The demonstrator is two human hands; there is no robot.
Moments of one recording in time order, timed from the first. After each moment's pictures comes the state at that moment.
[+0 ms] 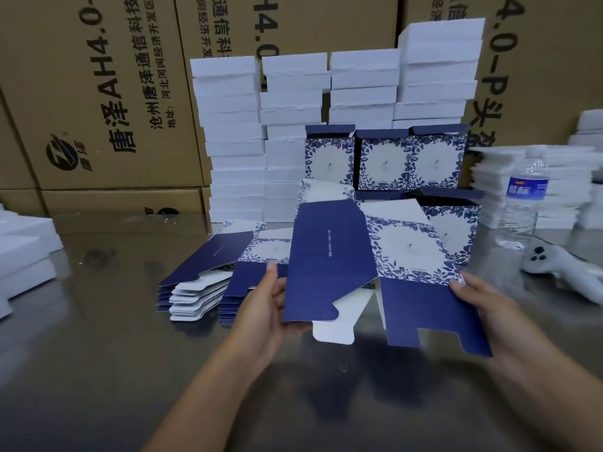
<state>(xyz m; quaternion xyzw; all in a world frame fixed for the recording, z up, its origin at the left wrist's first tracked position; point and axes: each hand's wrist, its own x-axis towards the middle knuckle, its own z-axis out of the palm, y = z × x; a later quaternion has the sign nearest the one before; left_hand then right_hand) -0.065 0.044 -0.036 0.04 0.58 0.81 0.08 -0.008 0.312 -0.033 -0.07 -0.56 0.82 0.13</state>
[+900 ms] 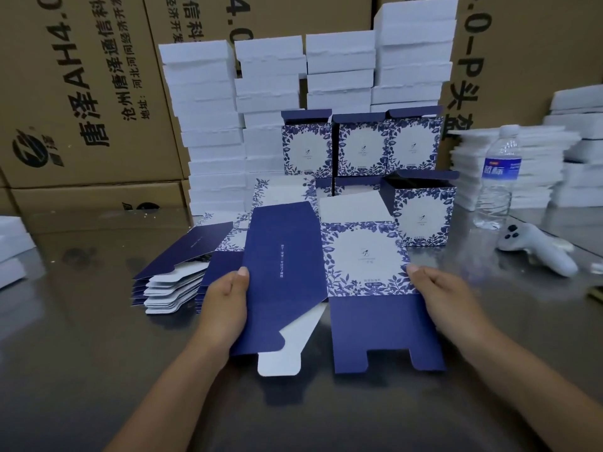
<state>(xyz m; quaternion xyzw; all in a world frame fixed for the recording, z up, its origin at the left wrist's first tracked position) -0.067 0.035 -0.050 0.01 0.77 0.63 -0.10 -0.019 0.304 -0.056 -0.06 -0.80 0.55 0.24</state>
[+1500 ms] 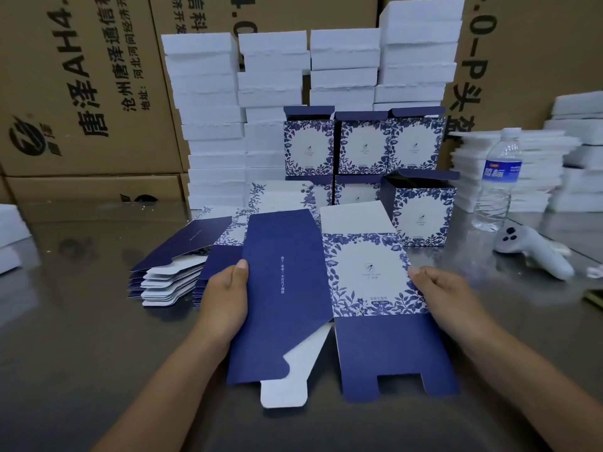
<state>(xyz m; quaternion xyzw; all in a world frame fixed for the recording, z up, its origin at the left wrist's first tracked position) -0.069 0.038 -0.049 0.01 0.77 0.62 -0.13 -0.020 0.309 -0.055 -0.06 -0.80 0.56 0.21</state>
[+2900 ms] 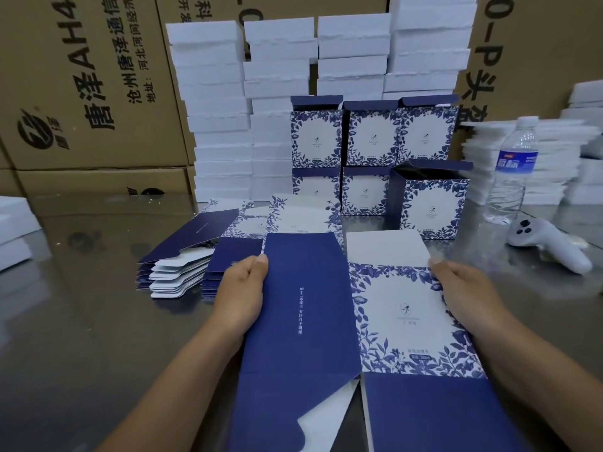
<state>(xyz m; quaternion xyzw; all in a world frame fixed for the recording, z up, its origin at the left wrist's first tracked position) -0.066 0.043 -0.048 0.04 0.76 0.64 -0.08 -0.009 0.303 -0.044 -0.16 -0.77 0.58 0.21</state>
